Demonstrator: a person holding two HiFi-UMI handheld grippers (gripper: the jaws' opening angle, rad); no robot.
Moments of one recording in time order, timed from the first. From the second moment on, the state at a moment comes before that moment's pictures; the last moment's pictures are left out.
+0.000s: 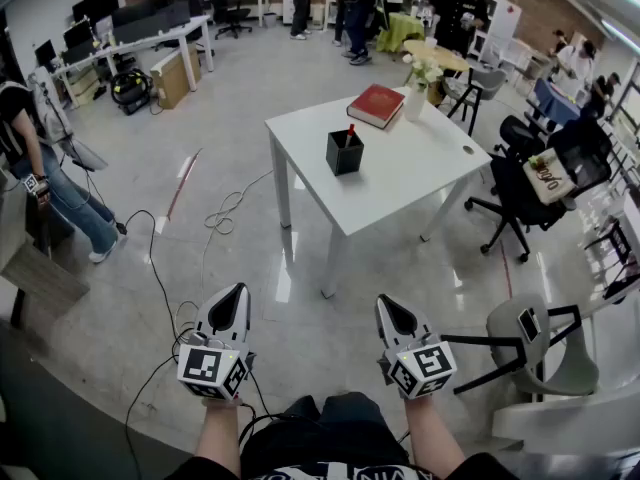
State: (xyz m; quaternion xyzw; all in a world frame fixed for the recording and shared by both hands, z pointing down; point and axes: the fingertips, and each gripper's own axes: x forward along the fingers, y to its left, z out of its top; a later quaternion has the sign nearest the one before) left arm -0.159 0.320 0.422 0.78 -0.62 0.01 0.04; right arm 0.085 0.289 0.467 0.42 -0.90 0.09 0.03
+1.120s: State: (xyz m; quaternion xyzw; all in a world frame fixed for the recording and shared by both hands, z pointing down) left arm -0.183 0.298 0.443 0.78 -0.62 0.00 0.07; right arm 0.079 0.262 0.483 0.42 -0.90 0.13 0.01
